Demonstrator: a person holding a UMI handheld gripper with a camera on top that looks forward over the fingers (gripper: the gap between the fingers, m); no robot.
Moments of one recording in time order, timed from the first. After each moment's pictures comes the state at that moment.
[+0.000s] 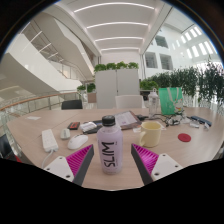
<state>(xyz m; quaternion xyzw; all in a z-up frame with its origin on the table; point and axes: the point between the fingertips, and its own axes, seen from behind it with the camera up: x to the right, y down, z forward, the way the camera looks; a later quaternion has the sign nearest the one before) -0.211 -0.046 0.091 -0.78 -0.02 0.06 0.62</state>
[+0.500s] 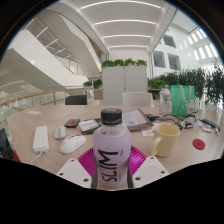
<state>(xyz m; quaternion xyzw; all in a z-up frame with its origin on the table) -0.231 0.048 0.058 -0.79 -0.07 0.07 0.61</state>
